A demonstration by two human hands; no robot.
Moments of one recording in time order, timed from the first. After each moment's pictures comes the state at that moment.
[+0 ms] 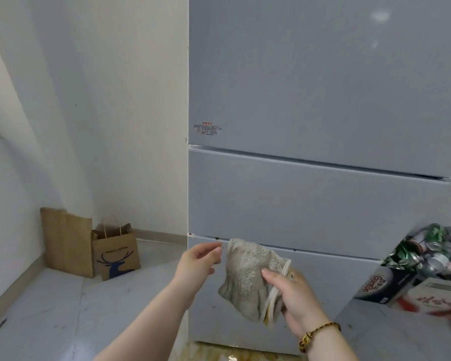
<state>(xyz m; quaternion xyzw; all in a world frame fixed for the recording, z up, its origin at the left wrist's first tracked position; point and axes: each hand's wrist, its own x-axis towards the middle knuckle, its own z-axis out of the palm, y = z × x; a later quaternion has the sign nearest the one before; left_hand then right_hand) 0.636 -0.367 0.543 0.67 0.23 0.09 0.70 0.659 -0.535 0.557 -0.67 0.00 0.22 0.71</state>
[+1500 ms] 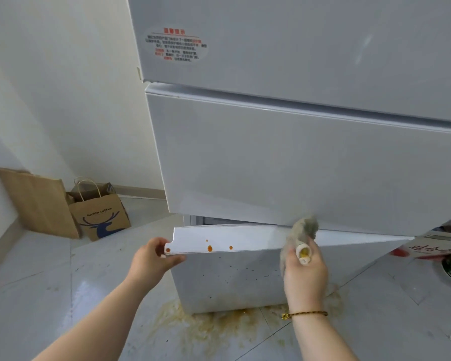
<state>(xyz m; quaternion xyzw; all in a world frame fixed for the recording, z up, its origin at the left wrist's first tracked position) 0.703 -0.285 0.430 0.83 0.31 -0.03 0.46 0.746 -0.511 0.476 -0.83 0.14 -0.08 0.53</state>
